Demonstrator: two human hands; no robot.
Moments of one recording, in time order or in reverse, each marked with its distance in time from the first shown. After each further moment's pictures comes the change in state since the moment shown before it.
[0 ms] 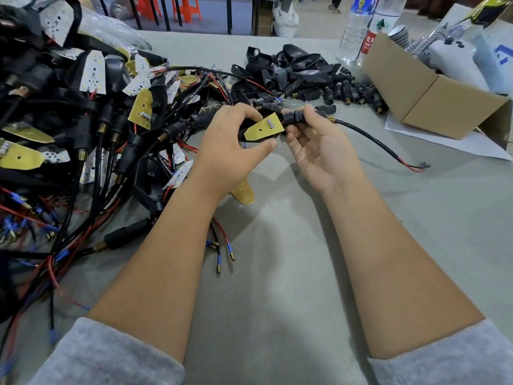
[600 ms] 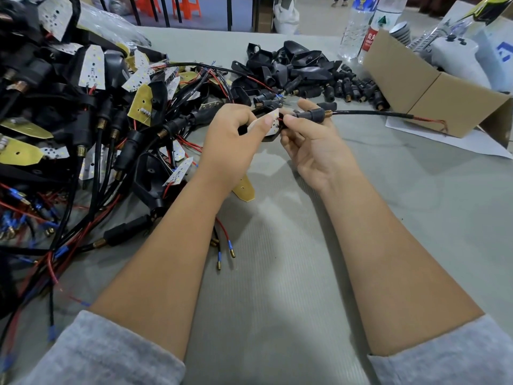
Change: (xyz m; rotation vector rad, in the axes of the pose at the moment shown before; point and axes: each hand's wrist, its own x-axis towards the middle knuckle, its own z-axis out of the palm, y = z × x) left_hand 0.002 0.015 0.004 -0.183 0.051 -0.140; right_hand -0.006 0.003 0.007 -0.091 -0.025 -0.001
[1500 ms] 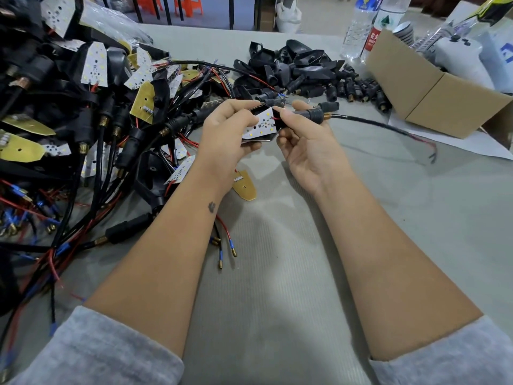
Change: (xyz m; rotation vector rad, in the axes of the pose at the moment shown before) left_hand 0.006 0.005 -0.002 -0.673 0.038 -0.447; right_hand -0.001 0.009 0.010 0.061 0.023 0.000
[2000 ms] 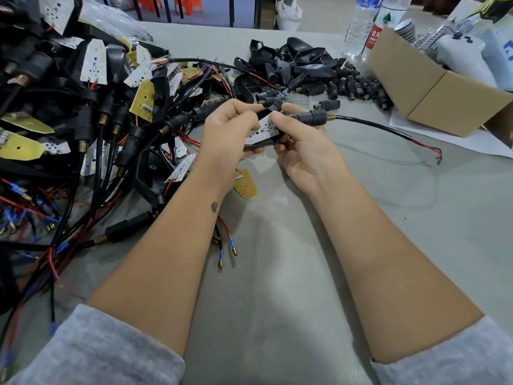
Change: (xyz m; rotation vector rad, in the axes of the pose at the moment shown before) left_hand -0.001 -0.002 0.001 0.106 0.007 0.014; right_hand -0.001 0.007 0.004 -0.096 0.037 0.028
